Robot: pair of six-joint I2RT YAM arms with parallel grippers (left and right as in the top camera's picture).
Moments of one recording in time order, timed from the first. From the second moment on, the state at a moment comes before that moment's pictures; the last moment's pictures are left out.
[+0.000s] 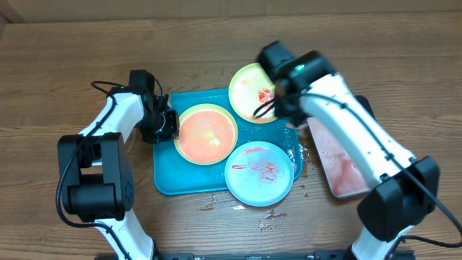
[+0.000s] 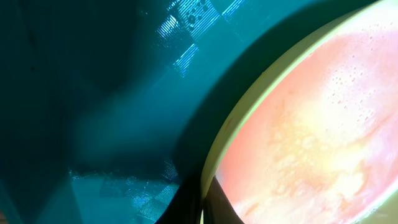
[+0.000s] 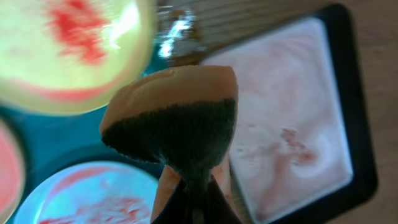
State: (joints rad) left arm 0.03 1.97 1.26 -0.84 0.28 -0.13; right arm 0.46 1.87 1.77 -1.40 0.29 0.61
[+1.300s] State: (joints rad) left arm -0.16 1.55 1.26 -0.91 0.17 -0.23; right arm 0.07 1.78 1.54 -1.19 0.17 0.48
